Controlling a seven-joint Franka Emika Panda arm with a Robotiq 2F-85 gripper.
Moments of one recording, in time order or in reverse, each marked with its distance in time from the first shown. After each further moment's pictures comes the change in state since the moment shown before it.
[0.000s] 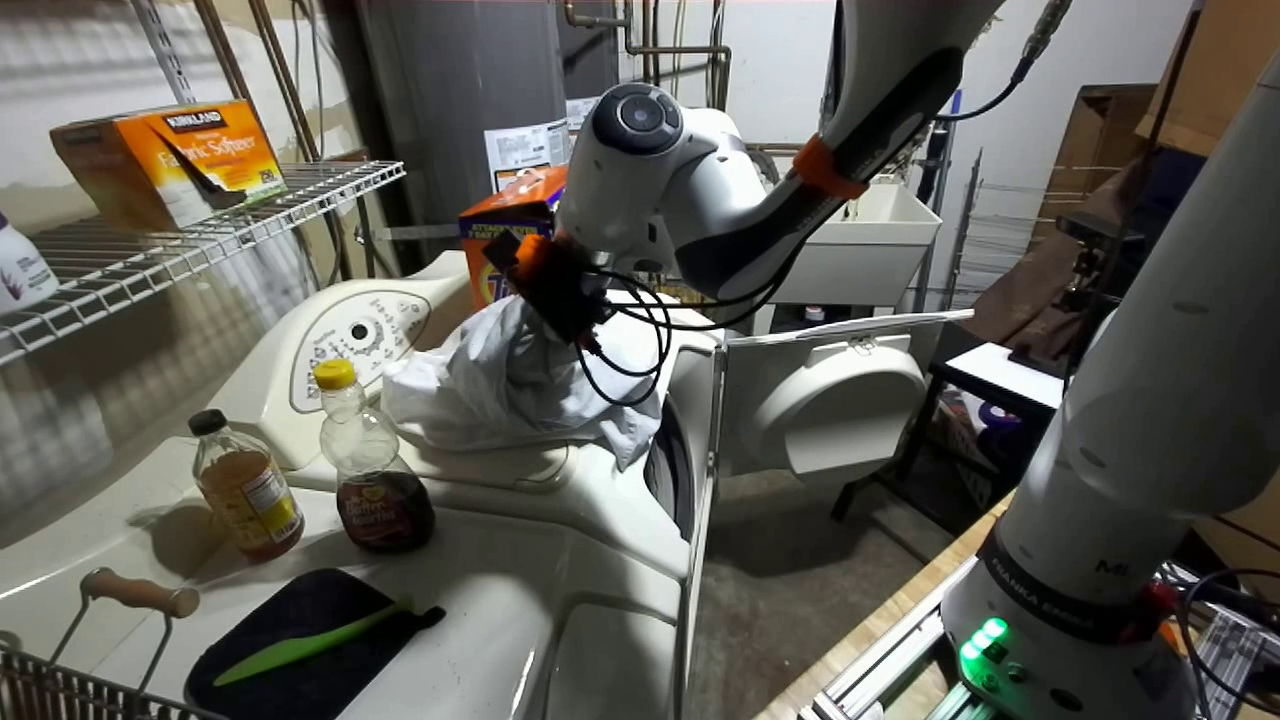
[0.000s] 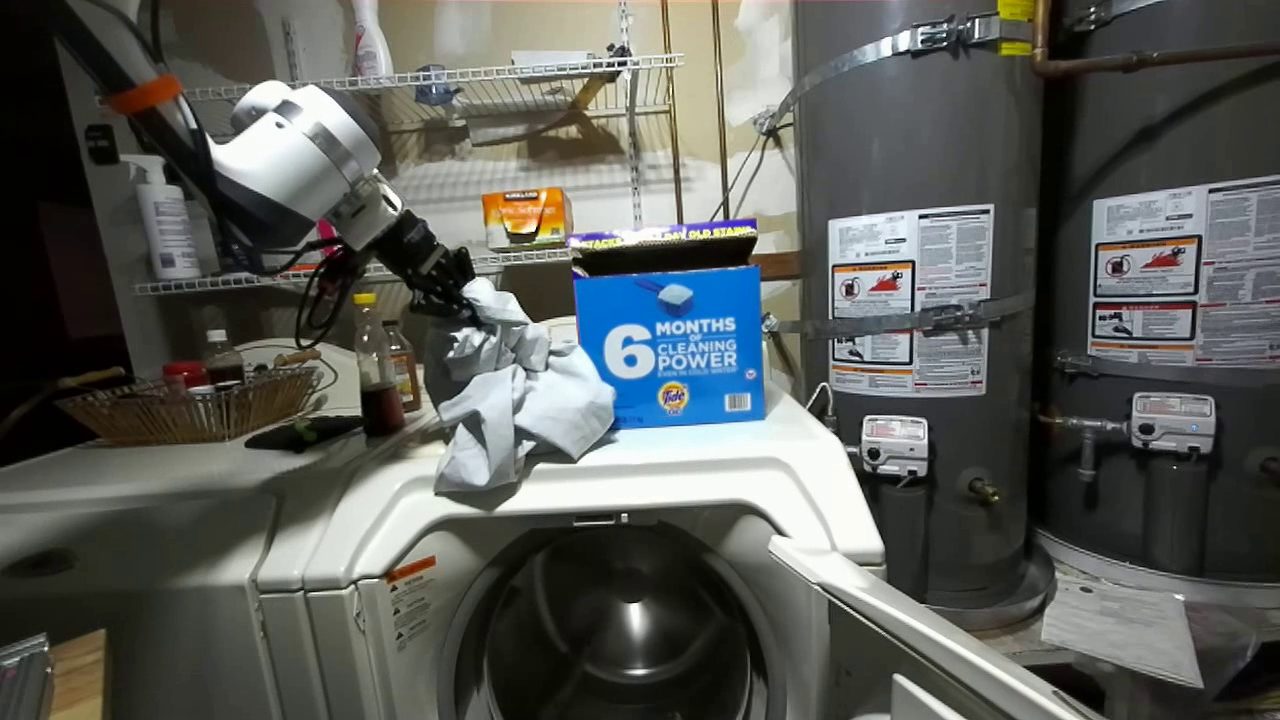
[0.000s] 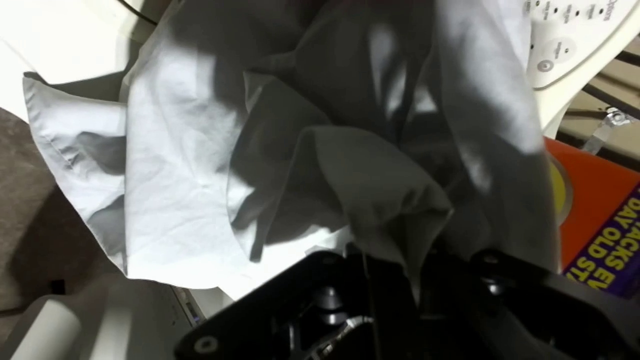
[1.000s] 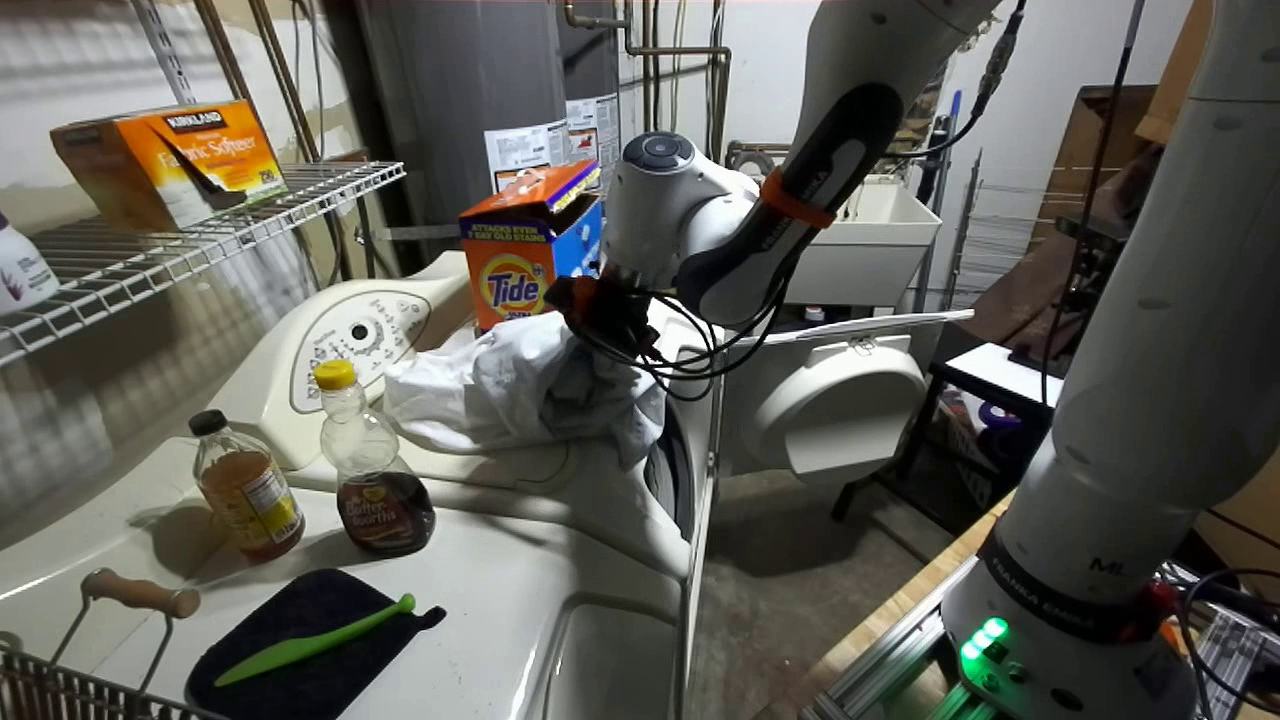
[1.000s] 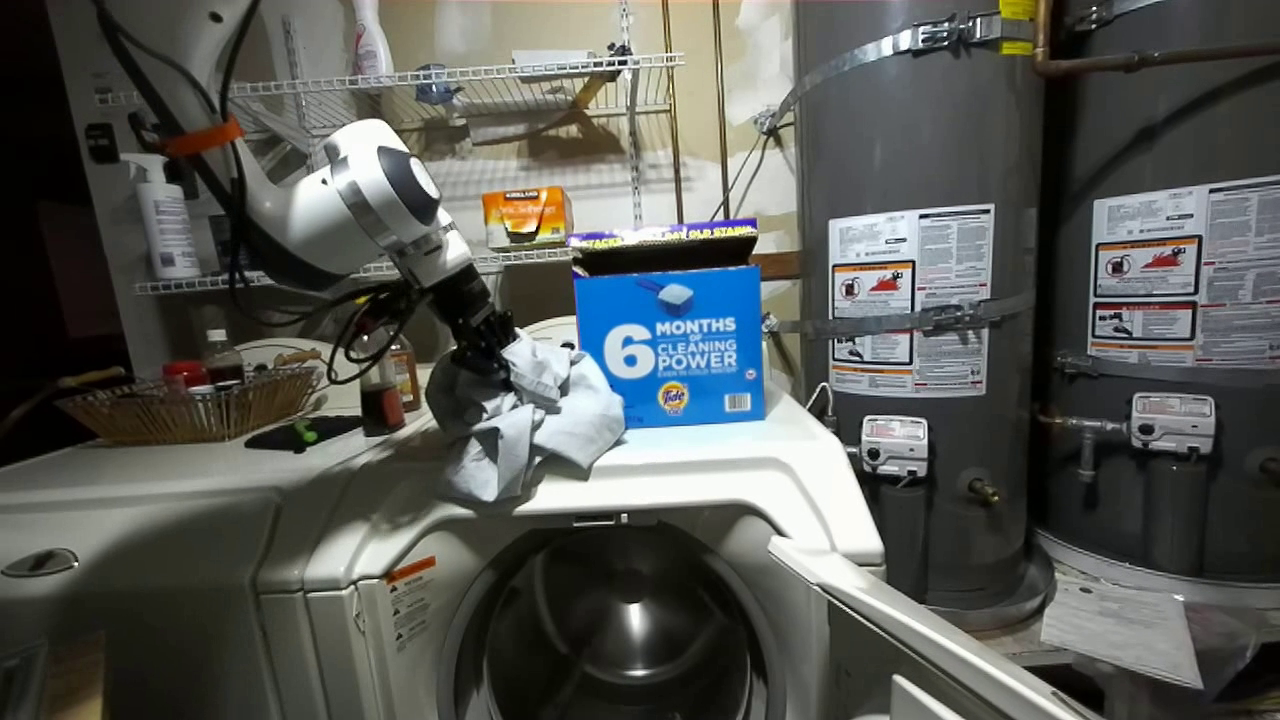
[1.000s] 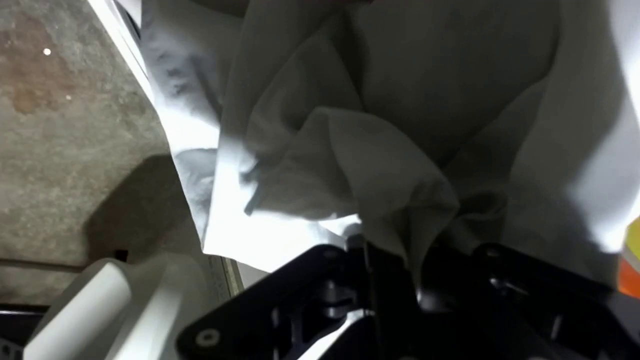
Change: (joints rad) arm -0.073 0.142 -0.078 -0.032 0.366 0.085 -0.610
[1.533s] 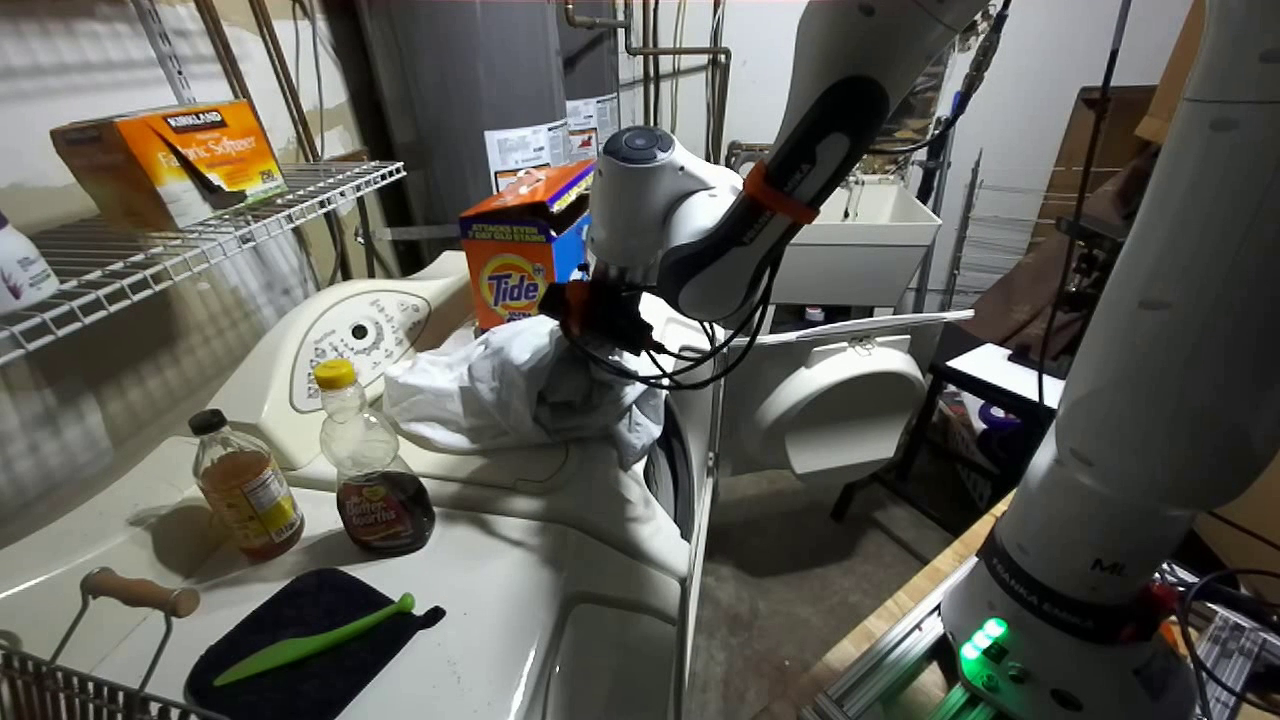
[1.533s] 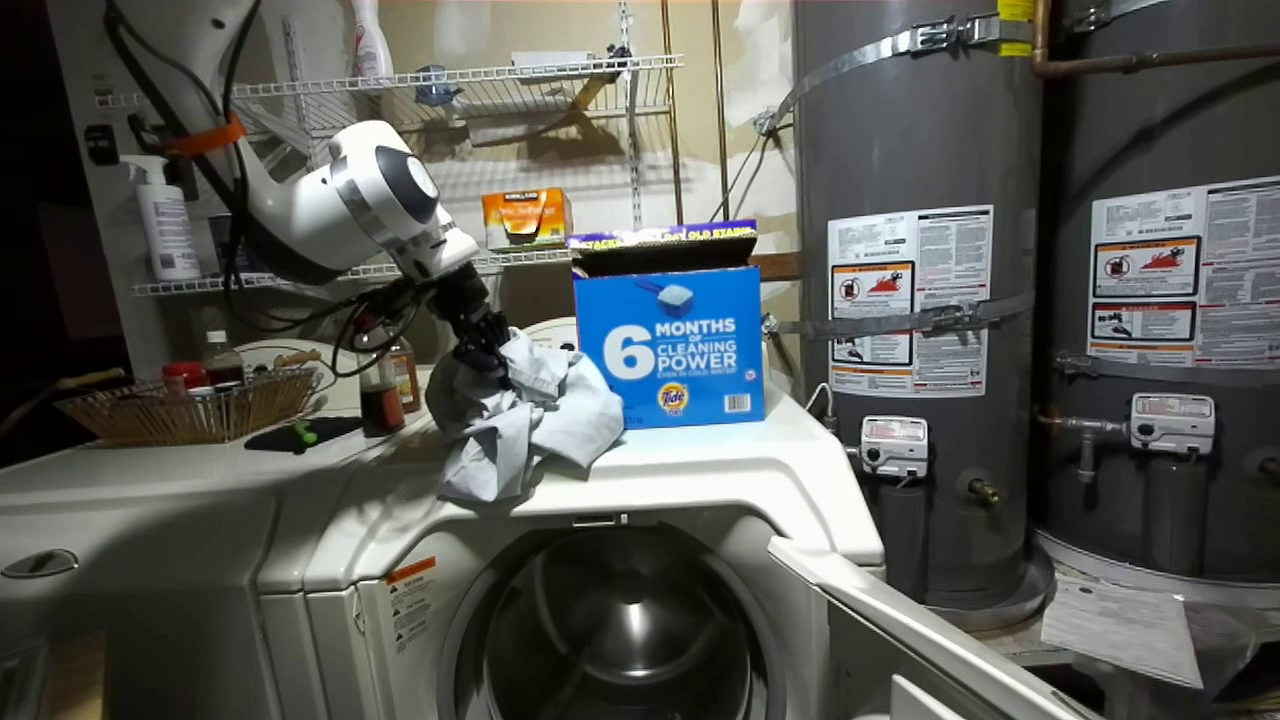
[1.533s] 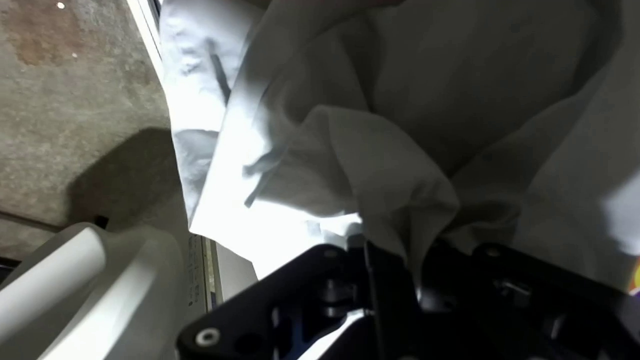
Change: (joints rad) arm 0.020 0.011 0.014 0.035 0.056 -0.061 -0.183
